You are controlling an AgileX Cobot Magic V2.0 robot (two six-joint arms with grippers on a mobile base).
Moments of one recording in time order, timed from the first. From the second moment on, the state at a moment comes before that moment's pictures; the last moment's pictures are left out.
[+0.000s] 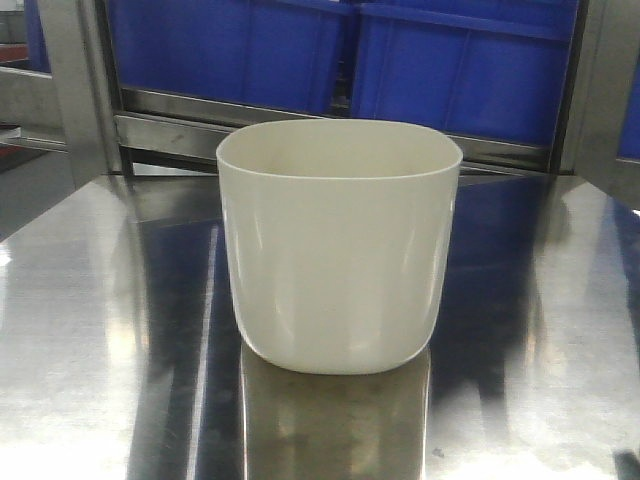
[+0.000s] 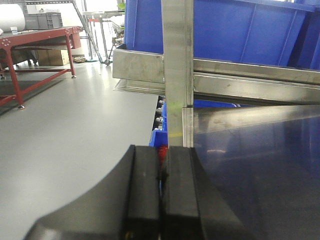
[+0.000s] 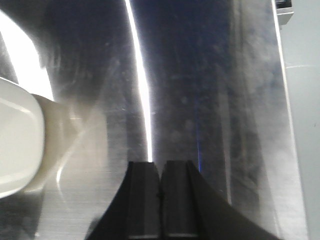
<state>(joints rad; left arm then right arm) -0.03 -0.01 0.01 -0.07 0.08 0.10 0.08 0.98 -0.74 0.22 0.78 0.17</state>
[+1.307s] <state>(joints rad) -0.03 -0.01 0.01 -0.07 0.08 0.10 0.53 1.53 -1.33 0.12 1.07 0.55</state>
